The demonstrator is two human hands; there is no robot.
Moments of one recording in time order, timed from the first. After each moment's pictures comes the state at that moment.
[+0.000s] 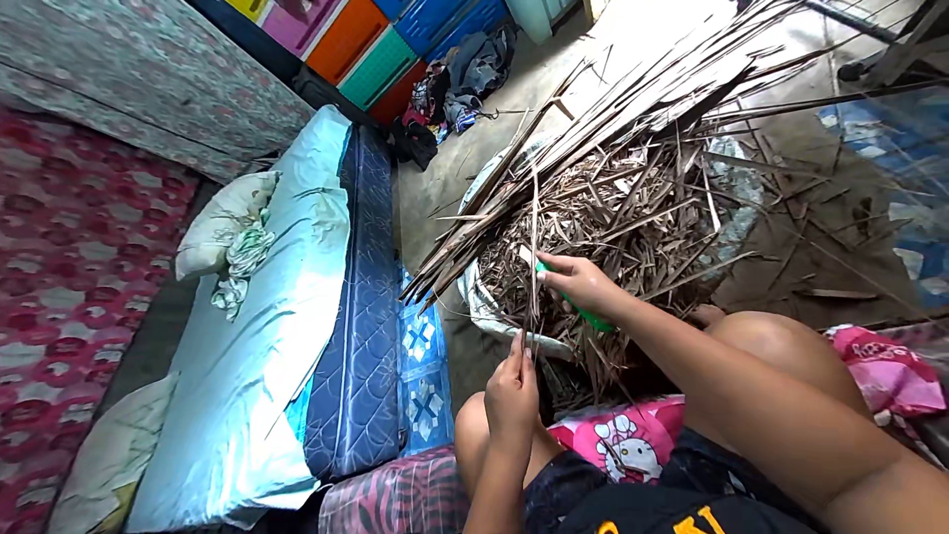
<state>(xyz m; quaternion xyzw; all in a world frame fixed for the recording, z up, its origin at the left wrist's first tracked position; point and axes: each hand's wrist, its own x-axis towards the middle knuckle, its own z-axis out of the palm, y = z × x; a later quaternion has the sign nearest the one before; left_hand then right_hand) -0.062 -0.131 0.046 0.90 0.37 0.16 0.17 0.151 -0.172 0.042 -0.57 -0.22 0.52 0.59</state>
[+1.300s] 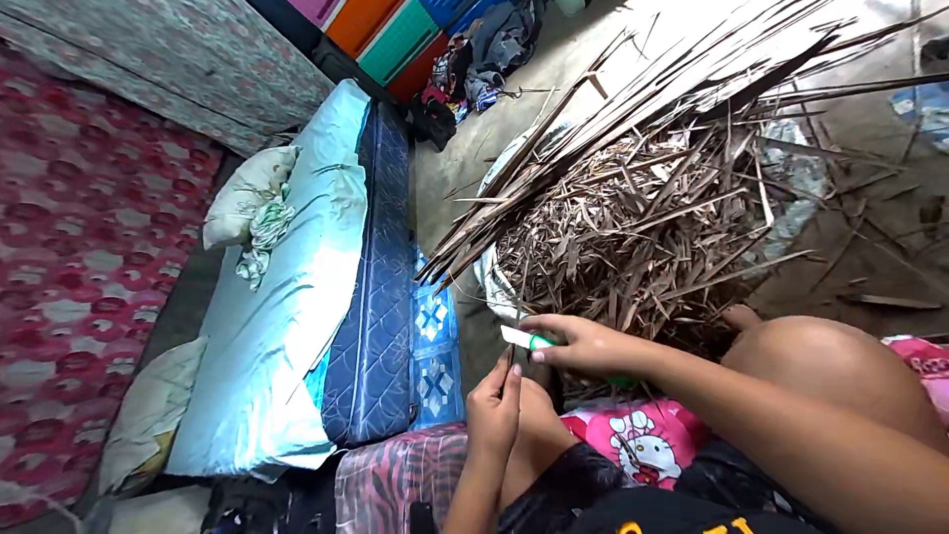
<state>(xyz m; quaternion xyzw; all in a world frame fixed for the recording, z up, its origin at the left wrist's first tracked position) -0.111 -0.115 0.072 0.83 0.41 0.18 0.32 0.097 -0.185 0.054 -0.47 -0.43 0.63 0.44</state>
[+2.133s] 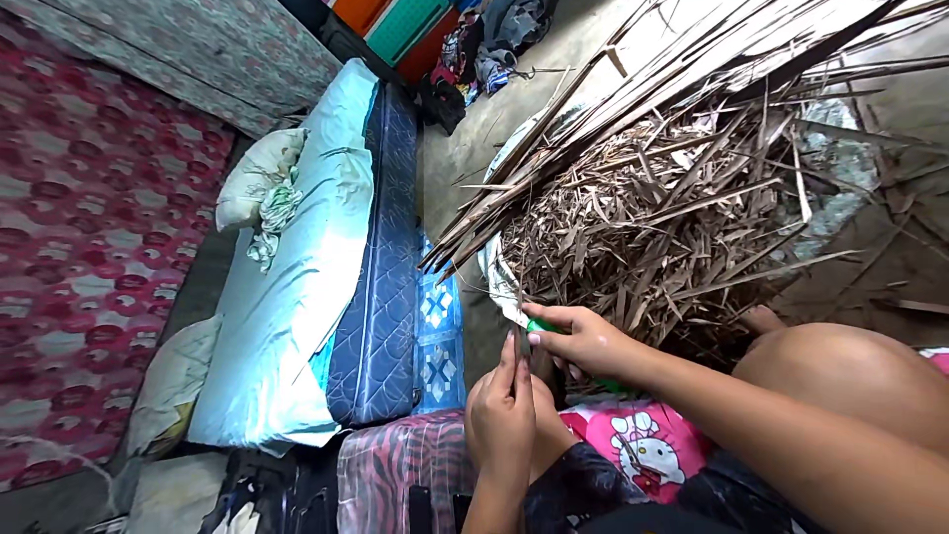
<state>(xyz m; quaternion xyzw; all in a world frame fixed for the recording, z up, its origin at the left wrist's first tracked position) -0.092 -0.138 0.066 0.88 0.42 0.22 0.09 0.092 -0.185 0.052 -0.47 -0.35 0.62 0.53</state>
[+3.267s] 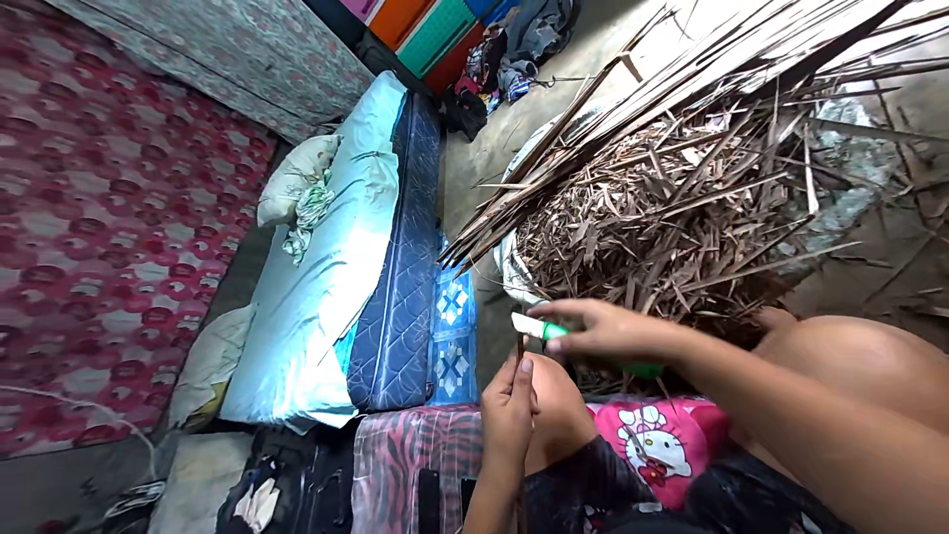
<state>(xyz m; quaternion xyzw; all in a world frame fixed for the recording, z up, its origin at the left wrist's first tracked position) -0.113 -0.159 0.082 0.73 0.46 0.24 0.45 0.103 -0.201 0.060 -0.44 -0.46 0.63 0.45</state>
